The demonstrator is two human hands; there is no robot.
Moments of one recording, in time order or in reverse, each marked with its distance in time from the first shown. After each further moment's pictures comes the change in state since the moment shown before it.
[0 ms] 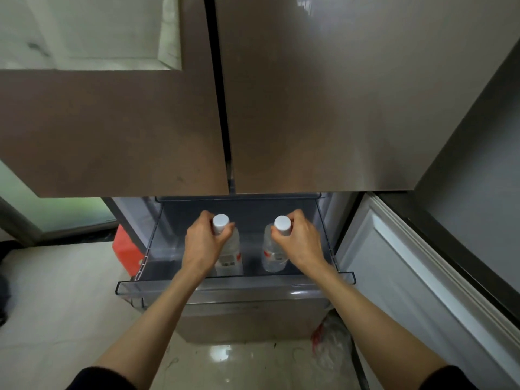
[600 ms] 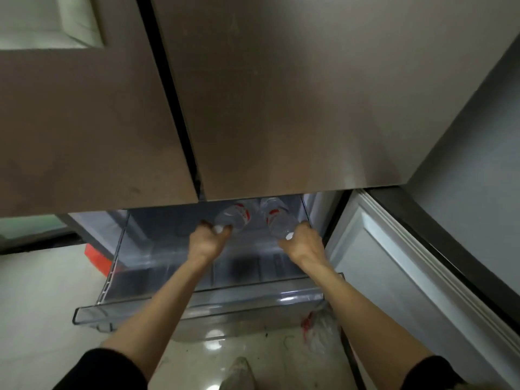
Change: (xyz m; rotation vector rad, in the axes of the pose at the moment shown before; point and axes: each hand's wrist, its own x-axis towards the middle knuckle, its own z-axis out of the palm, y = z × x) left_hand 0.049 -0.003 0.070 -0.012 -0.301 -0.391; right_hand 0.037 0.047 0.001 -0.140 -0.184 0.390
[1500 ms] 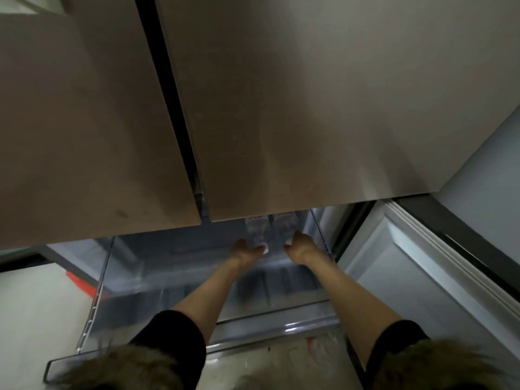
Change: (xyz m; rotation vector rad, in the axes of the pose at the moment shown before) left_hand 0.051 0.003 0.076 -0.045 -0.380 -0.043; right_hand 0.077 0.003 0.037 -0.265 -0.210 0.026
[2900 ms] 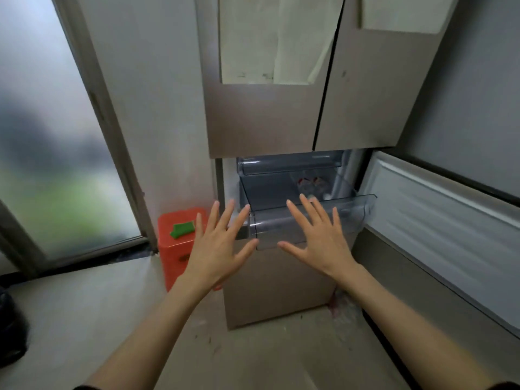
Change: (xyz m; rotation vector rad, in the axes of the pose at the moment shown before) left_hand -0.401 -0.274 -0.259 0.855 0.551 0.846; right_hand -0.458 -0.148 0.186 -0.366 0.744 -0.459
